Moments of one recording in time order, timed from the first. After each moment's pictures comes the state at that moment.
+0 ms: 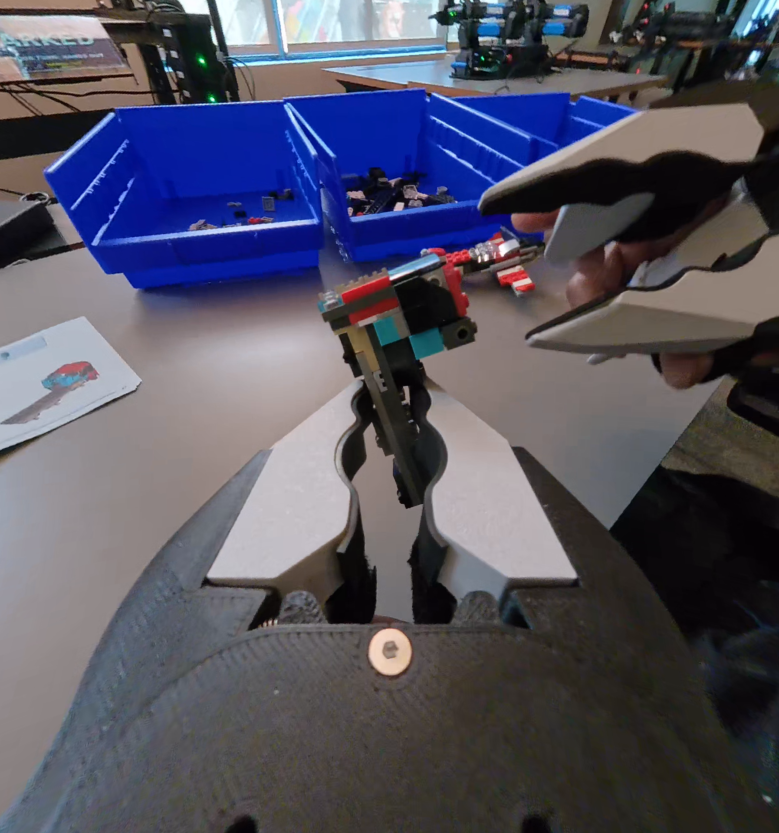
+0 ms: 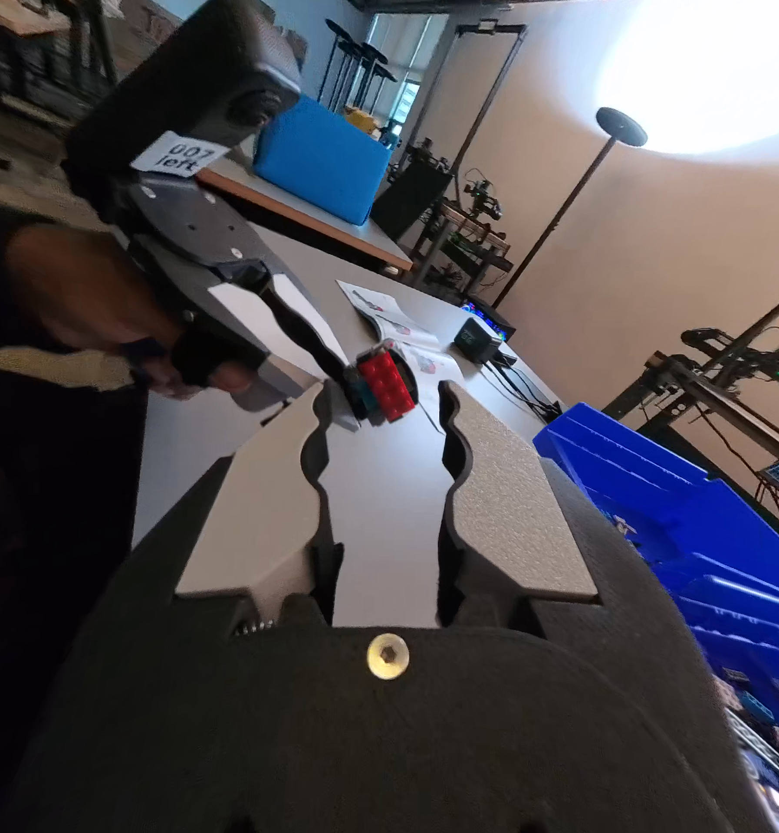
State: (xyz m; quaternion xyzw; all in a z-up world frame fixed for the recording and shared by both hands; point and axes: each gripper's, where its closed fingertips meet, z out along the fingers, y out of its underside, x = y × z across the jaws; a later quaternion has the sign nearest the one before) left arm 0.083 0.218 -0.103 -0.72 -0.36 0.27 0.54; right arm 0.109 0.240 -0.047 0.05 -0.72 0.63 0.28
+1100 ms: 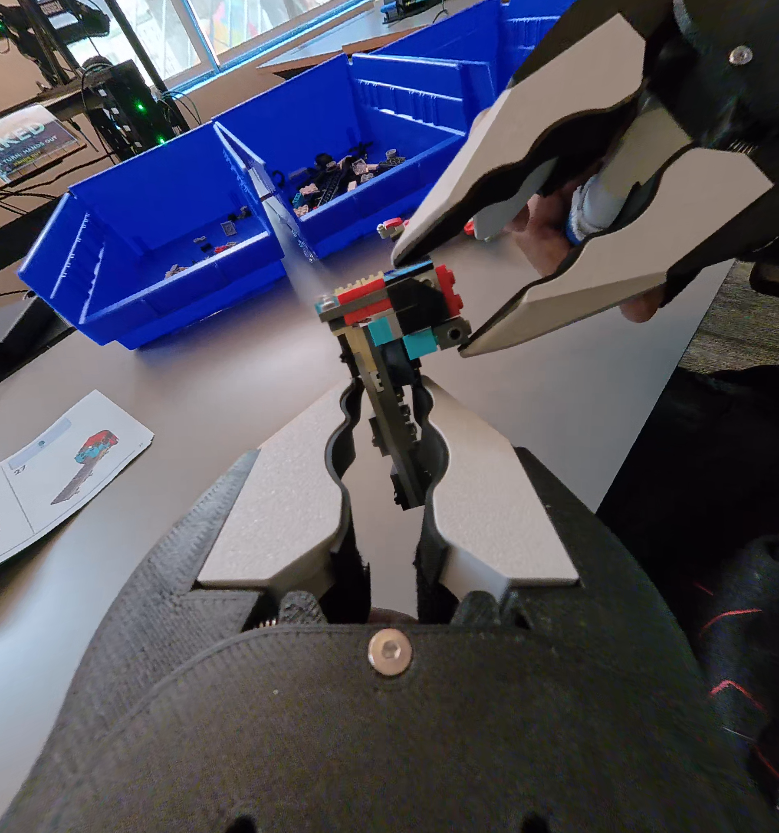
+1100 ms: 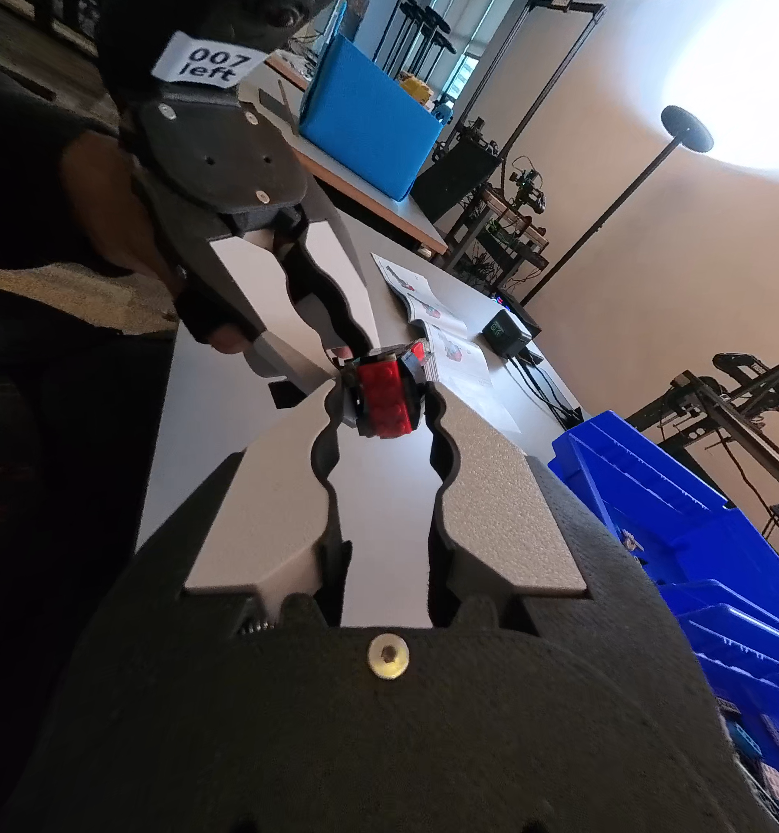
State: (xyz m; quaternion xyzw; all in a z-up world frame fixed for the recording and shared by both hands) left arm 0.097 0.234 -0.108 -0.78 -0.25 0.31 0.49; right arm 0.116 0.237 -0.069 0.11 -0.75 0.59 0.28
